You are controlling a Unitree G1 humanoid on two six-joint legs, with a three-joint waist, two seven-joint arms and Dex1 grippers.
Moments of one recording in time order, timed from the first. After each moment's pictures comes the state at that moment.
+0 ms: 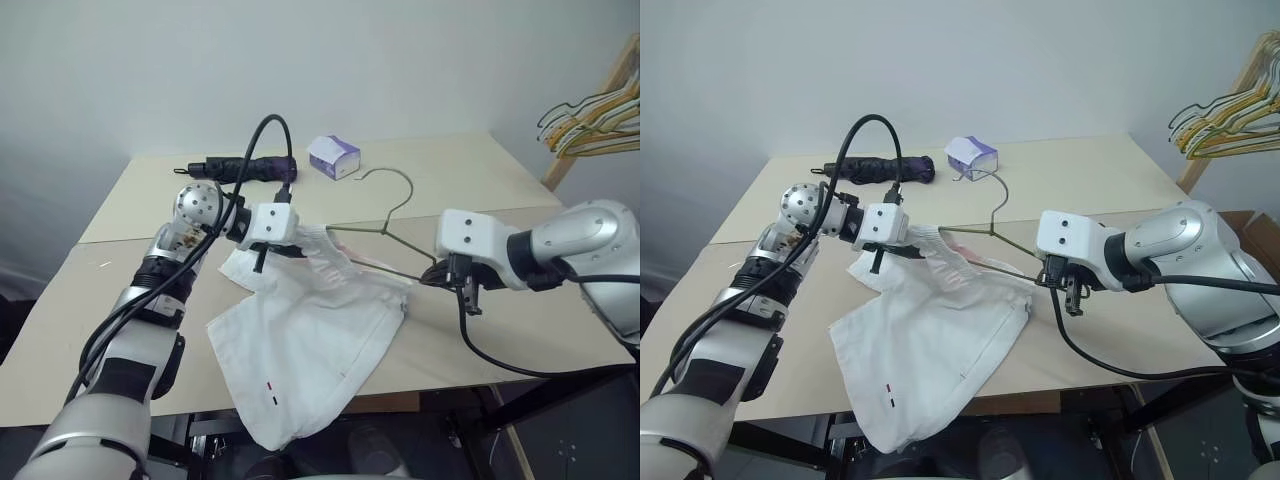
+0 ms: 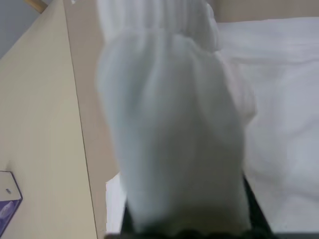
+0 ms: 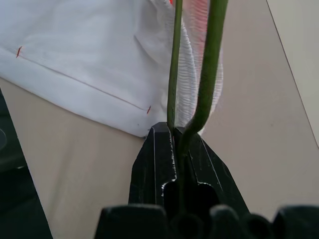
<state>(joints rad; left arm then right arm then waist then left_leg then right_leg) -0.98 0.50 -0.29 0.73 0.00 -0.41 -1.43 -0.66 -1.09 0.26 -0.50 0.22 0.95 1.19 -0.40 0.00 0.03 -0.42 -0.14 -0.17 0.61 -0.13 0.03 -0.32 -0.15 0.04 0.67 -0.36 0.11</state>
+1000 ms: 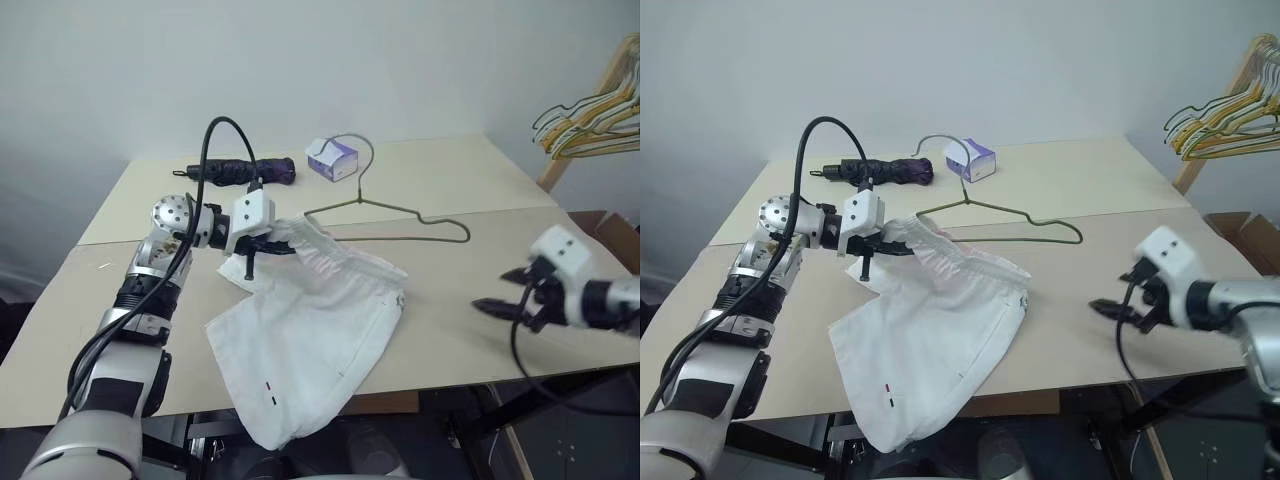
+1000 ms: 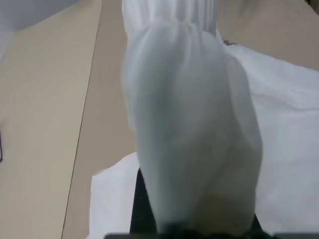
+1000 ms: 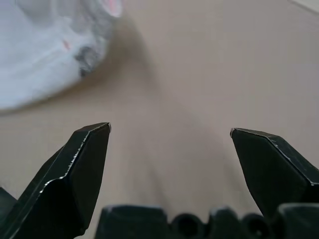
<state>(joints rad) -0.85 0.54 -0.18 0.54 -0.12 -0.08 -1.38 -0.13 -0.77 -0.26 -0.32 0.38 0.93 0.90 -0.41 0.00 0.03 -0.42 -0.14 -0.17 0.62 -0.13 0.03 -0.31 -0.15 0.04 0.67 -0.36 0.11</state>
